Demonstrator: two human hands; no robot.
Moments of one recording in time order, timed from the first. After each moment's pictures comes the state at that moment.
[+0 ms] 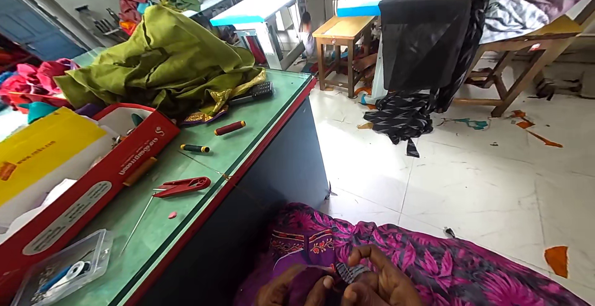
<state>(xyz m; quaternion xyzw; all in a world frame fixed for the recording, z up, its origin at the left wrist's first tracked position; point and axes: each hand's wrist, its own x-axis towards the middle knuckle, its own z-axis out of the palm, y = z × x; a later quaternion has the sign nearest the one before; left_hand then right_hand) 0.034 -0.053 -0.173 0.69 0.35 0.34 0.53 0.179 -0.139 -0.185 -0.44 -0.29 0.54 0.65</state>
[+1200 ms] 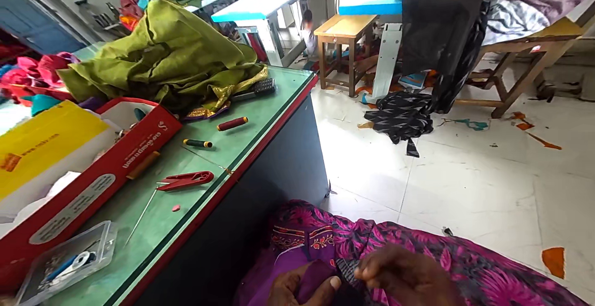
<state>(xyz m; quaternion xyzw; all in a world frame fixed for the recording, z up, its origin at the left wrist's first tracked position) 0.030 -0.052 -0.170 0.66 0.39 0.22 0.61 0.214 -0.139 -0.214 -0.44 -0.51 0.33 0.66</state>
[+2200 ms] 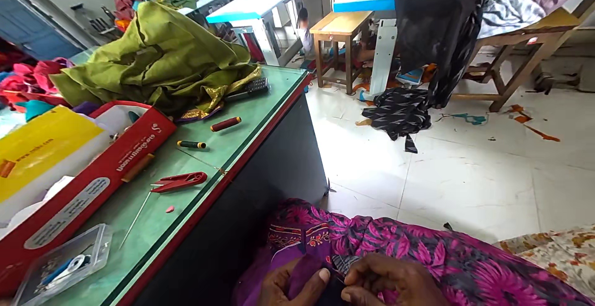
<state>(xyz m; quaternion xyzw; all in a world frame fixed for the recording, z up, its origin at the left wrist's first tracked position) 0.035 -0.057 -0.164 0.64 0.41 0.26 0.60 0.198 -0.154 -0.190 -0.59 -0.49 0.34 0.54</state>
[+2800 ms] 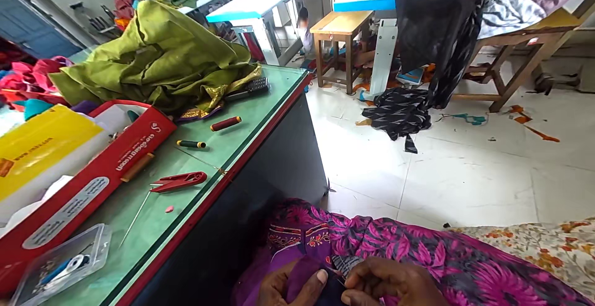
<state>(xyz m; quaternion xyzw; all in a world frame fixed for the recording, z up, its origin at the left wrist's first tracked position) 0.034 -0.059 -0.166 0.63 0.40 0.29 0.61 0.196 -0.156 -0.188 -0.59 -0.48 0.35 0.54</state>
